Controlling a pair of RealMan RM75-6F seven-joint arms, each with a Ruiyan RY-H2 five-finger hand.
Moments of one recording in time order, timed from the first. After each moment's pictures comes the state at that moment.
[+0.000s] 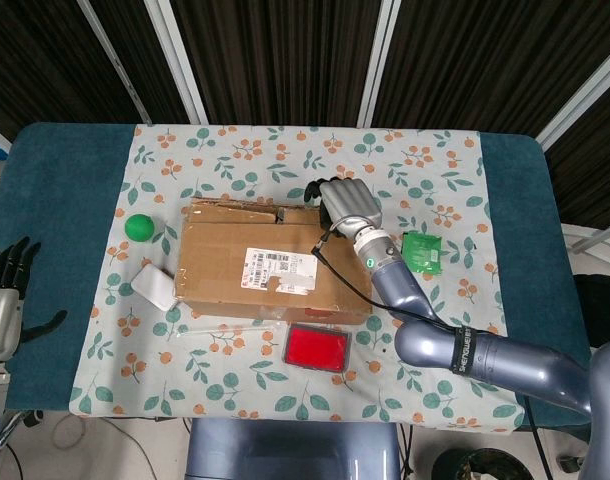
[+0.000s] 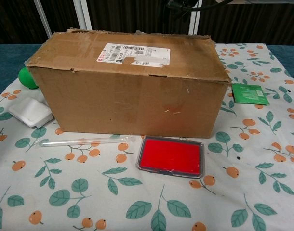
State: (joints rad) left arm -0.21 -1.20 -0.08 -1.58 1.37 1.52 0.05; right arm 1.15 -1.40 0.44 -1.54 -0.46 0.84 -0.56
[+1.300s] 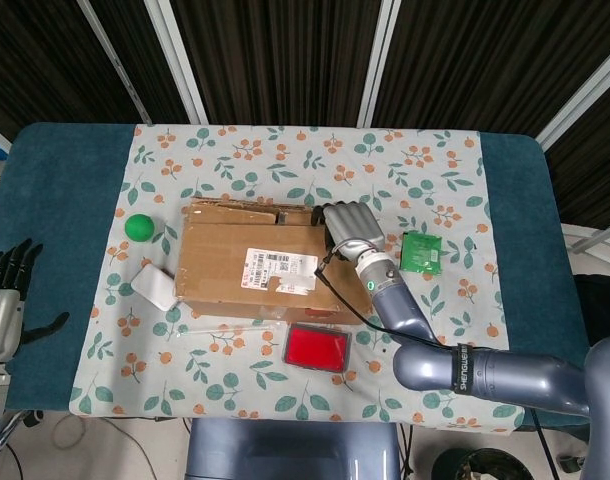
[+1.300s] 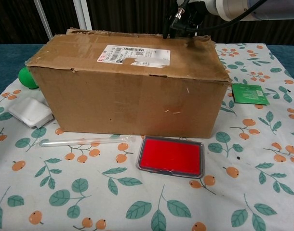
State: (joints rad) left arm -0.19 -1.19 -0.10 -1.60 1.39 1.49 0.03; right arm 1.18 -1.36 0.33 -1.70 -0.34 0.97 -0.61
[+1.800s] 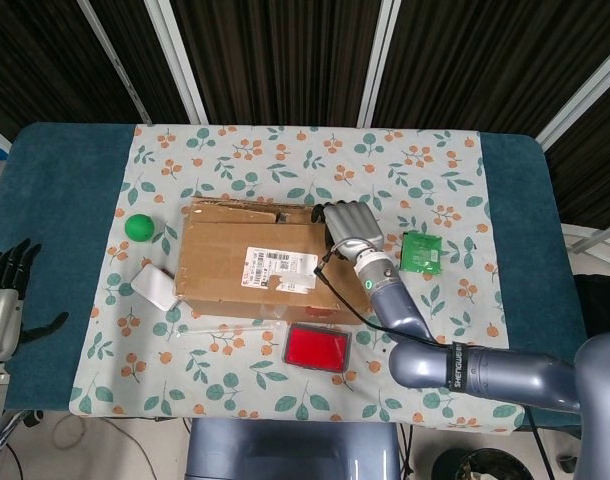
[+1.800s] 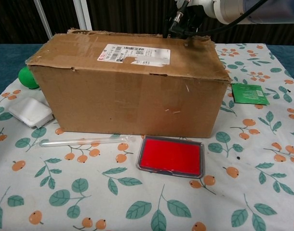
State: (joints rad) left arm -0.18 -1.18 -0.11 -1.61 1.38 1.47 0.02; right arm 1.20 -1.39 0.31 -1.66 -0.33 0.98 -0.62
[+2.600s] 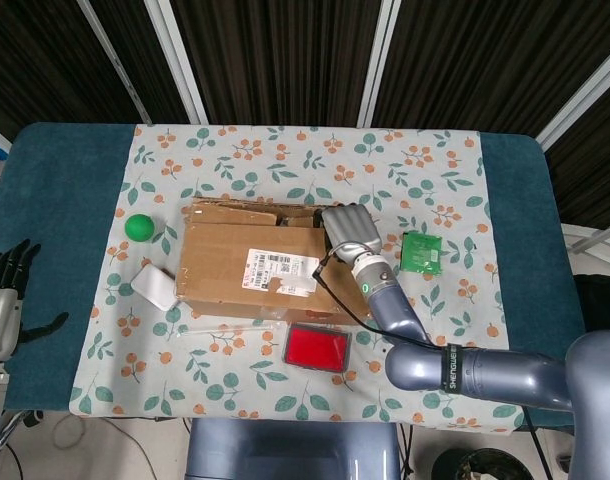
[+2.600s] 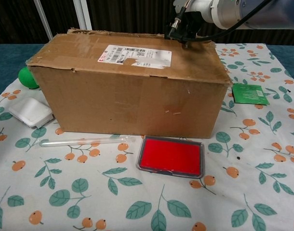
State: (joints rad) left arm -0.18 -1.18 -0.12 -1.62 1.37 1.46 0.01; right arm 1.22 -1.40 0.29 -1.67 -0.31 1.00 -0.65
